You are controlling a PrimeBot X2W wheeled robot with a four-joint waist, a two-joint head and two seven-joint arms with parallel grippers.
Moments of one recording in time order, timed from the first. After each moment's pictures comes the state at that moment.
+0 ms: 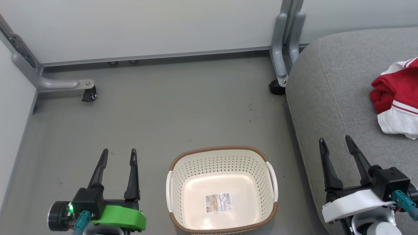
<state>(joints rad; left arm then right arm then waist) -0.02 0.08 -0.14 0.13 -0.16 0.00 -0.26 0.06 -0.06 -0.01 -0.08 0.12 0.13 -0.13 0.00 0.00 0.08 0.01</state>
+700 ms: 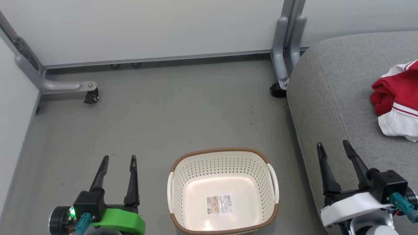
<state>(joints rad) -0.01 0.06 -0.10 0.18 -0.13 -0.04 -0.26 0.08 -0.05 0.00 -0.08 0.13 0.13 -0.12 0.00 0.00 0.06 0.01</state>
